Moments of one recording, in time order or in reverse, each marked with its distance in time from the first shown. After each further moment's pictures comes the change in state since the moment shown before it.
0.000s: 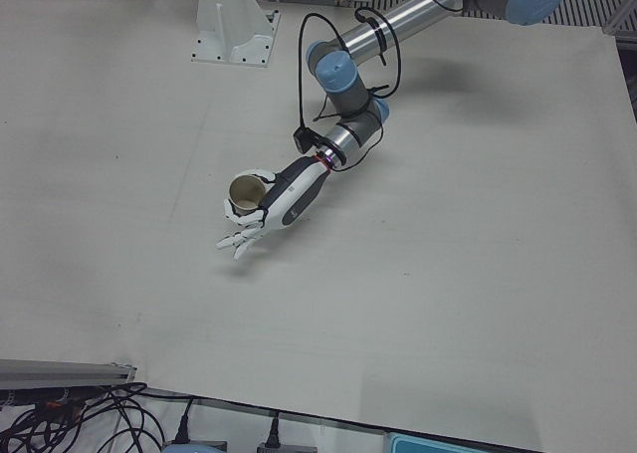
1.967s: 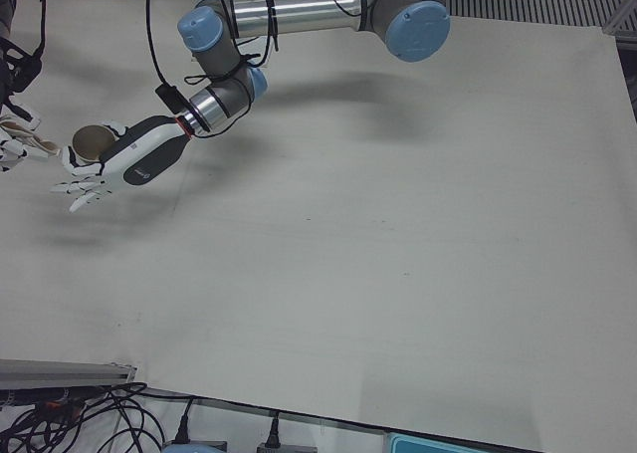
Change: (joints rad) left arm 0.105 -0.489 0.139 0.226 0.004 0.001; right arm -0.743 0.418 0.256 -0.550 0.598 -0.792
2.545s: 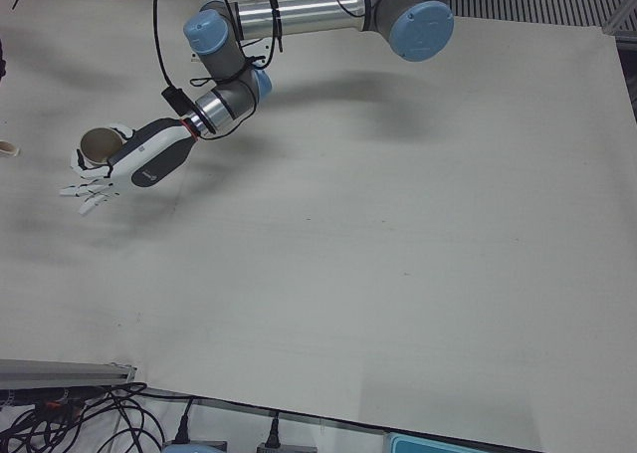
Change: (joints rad) left arm -0.002 0.032 -0.008 -0.014 -0.004 -0.011; right arm 0.100 -0.139 0.005 0.126 0.003 0.299
